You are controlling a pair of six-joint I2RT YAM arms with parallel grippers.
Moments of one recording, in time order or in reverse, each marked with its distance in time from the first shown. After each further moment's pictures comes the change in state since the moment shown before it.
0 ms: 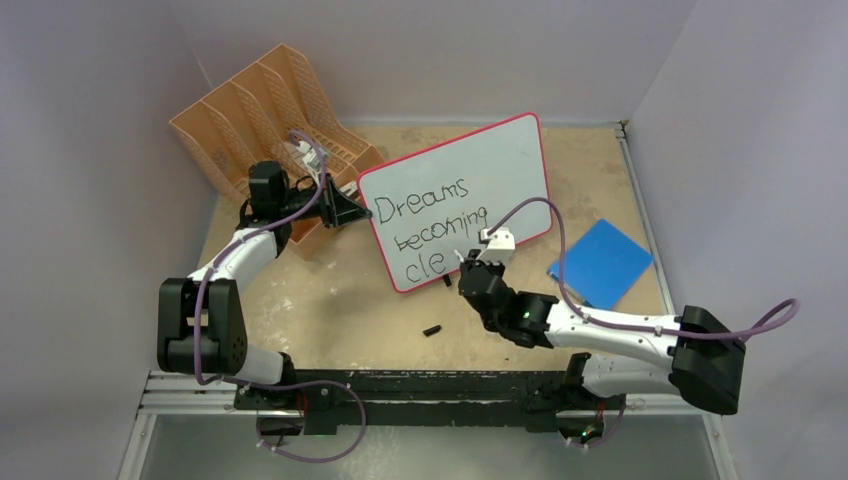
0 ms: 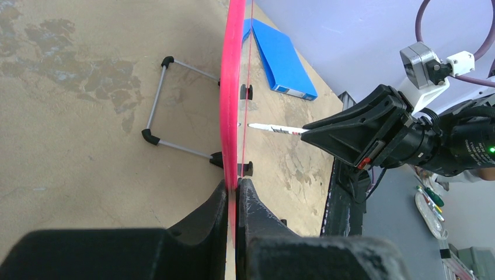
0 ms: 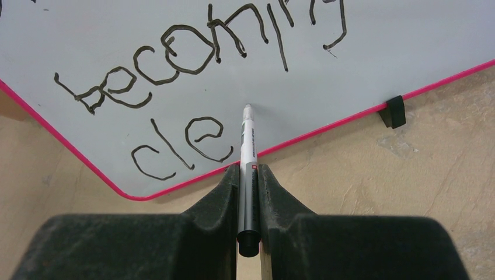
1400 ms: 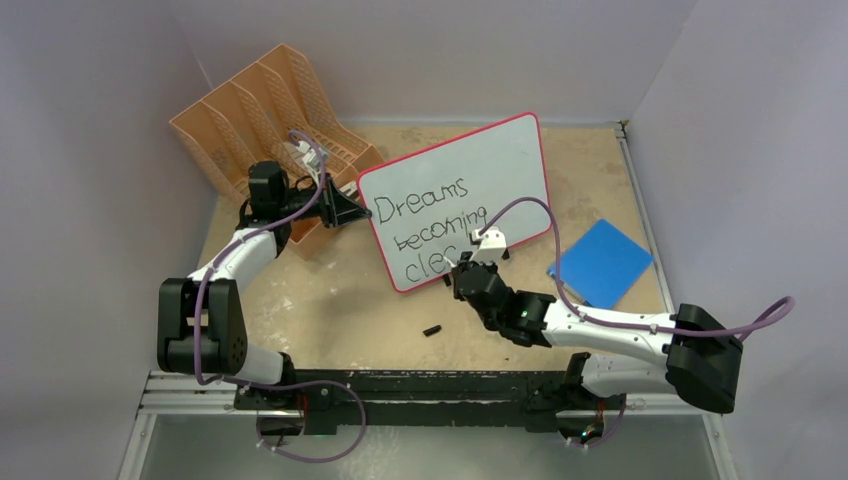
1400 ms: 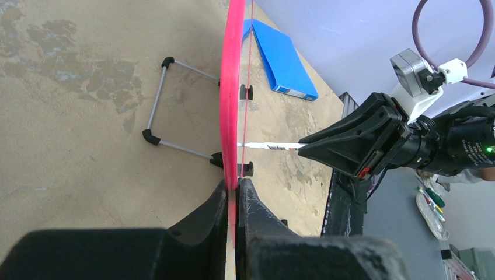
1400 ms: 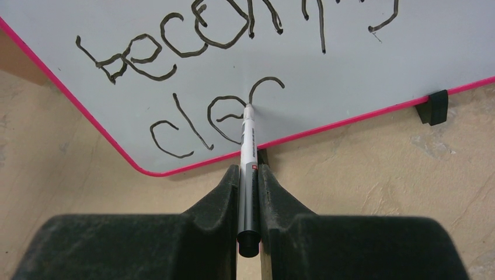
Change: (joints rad) left arm 0.002 0.000 0.000 0.002 0.000 0.000; right arm -0.014 0.023 -0.003 0.037 -0.122 -0.039
